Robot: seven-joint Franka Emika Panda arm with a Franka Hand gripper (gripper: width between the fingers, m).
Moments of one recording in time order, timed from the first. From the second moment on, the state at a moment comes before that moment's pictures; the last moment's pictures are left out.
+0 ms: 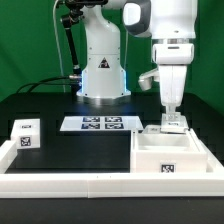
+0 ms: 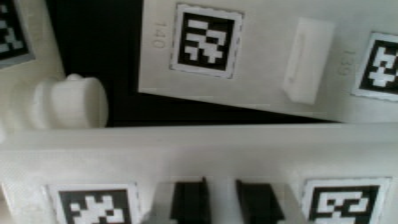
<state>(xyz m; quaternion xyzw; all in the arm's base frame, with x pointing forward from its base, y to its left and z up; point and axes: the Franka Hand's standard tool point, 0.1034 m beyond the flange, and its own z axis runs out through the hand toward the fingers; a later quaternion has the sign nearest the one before) 0.444 0.121 0.050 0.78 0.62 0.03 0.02</state>
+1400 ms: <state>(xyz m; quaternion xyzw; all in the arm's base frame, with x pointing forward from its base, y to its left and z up) 0.457 0.123 0.055 0.78 0.63 0.03 0.02</state>
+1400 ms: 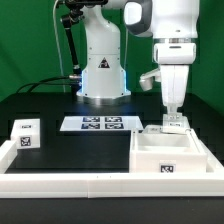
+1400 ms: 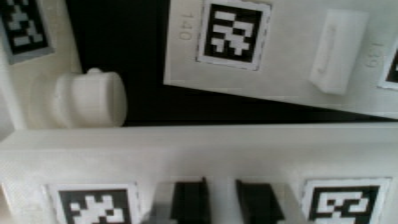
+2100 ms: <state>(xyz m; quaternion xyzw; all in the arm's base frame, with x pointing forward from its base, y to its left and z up) 0.467 0.117 0.053 0.78 0.63 0.03 0.02</state>
